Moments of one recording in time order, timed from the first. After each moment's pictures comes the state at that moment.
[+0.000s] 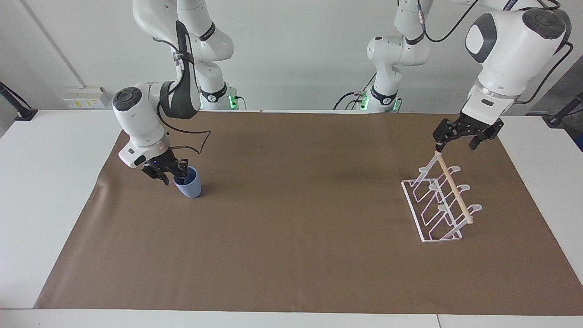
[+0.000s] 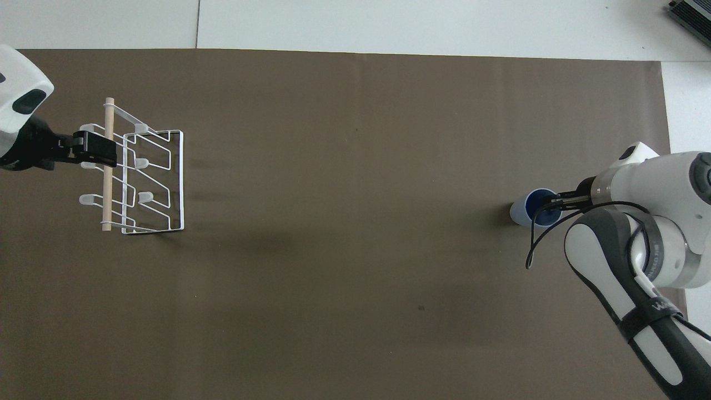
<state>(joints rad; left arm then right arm) -0.19 0.05 0.09 -1.62 0.01 1.70 -0.09 0.04 0.08 -0.11 -2.17 0.04 2.32 -0.17</state>
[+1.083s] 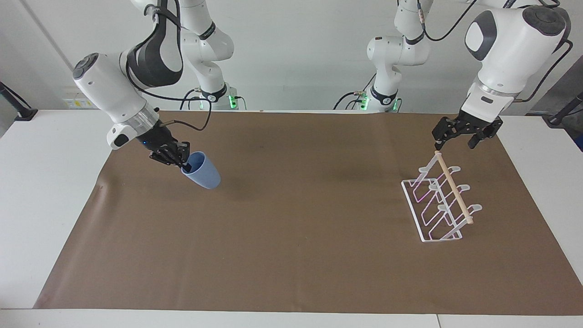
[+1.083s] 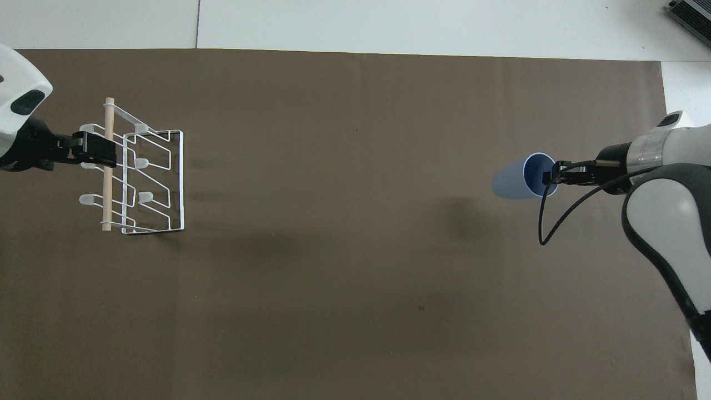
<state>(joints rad) -0.16 0.03 0.11 -1.66 -0.19 1.73 -0.09 0.06 -0.01 -0.06 -1.89 0.60 1.98 0.05</state>
